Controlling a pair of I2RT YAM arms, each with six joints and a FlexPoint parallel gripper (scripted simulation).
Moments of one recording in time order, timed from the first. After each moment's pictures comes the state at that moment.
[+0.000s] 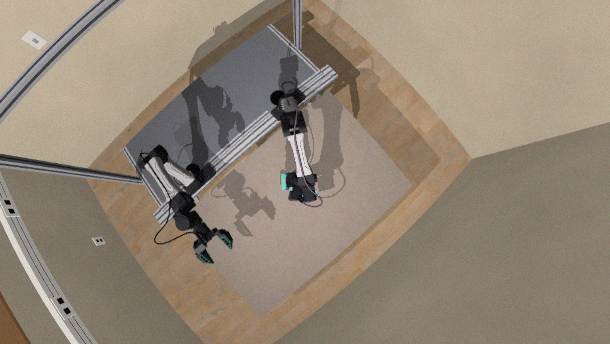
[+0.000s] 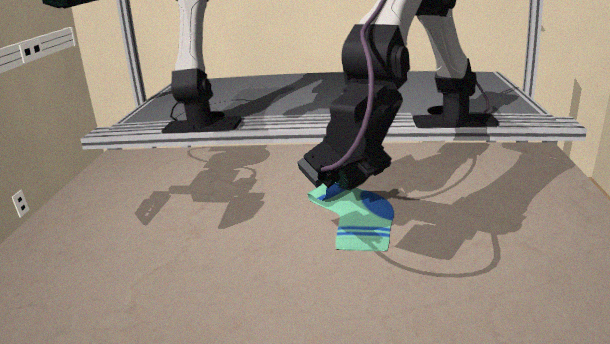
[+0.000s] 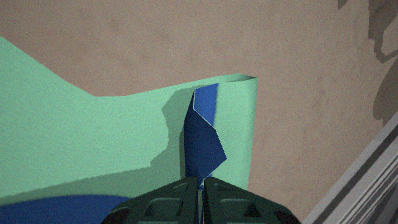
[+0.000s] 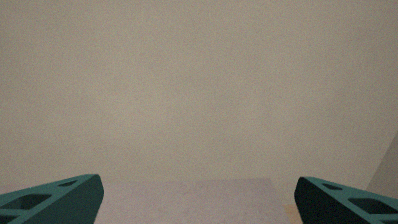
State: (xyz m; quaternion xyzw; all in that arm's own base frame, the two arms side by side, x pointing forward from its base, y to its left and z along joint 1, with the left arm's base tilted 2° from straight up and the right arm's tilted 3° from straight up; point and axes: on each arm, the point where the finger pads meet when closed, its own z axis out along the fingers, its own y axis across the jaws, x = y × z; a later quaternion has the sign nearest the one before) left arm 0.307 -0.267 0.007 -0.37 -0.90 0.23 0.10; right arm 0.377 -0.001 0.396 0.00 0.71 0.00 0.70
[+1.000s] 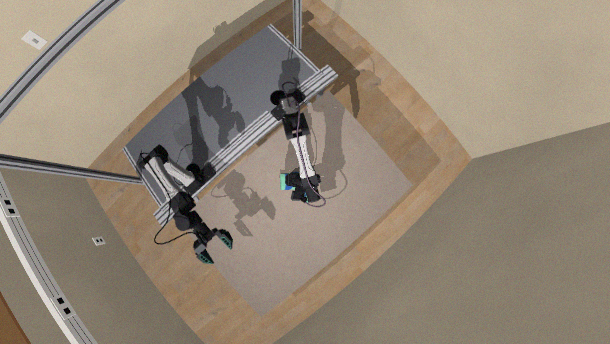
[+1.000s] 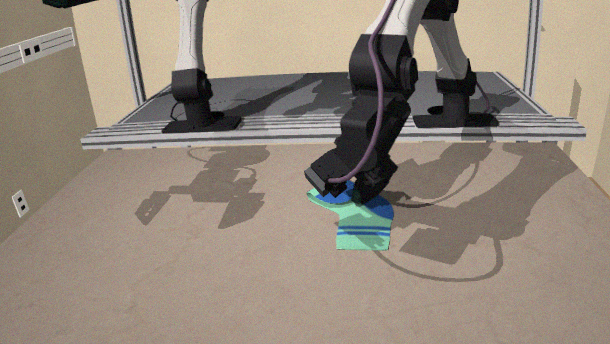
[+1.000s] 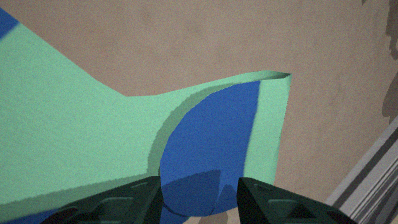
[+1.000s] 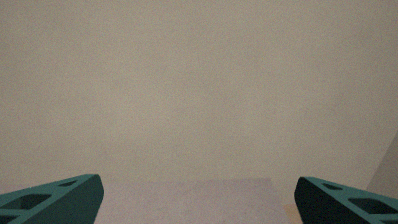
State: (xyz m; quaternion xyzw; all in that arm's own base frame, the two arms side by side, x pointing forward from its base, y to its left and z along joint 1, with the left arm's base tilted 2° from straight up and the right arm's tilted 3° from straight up) left arm 0.312 -0.259 -0.003 -0.36 -0.89 0.24 0.11; right arm 0.377 -0.001 0.396 0.00 0.71 0.00 0.70
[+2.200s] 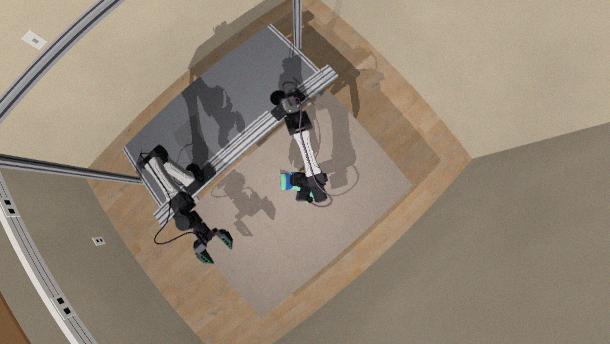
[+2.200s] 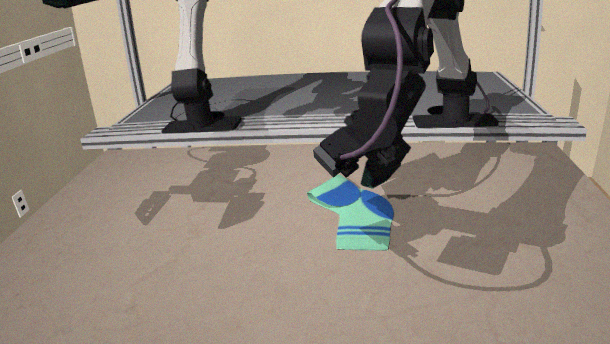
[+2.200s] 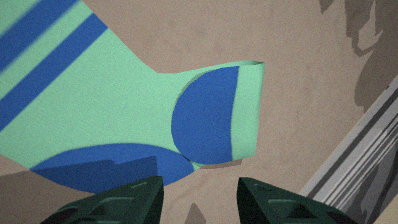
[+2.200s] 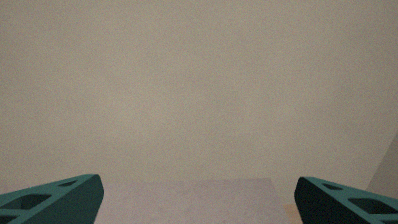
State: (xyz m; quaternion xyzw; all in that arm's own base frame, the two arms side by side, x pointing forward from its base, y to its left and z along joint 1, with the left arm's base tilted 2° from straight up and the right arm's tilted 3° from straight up) left arm 0.333 -0.242 0.036 -0.36 -0.89 0.24 0.10; right arm 0.377 -0.001 0.396 0.00 0.71 0.00 0.70
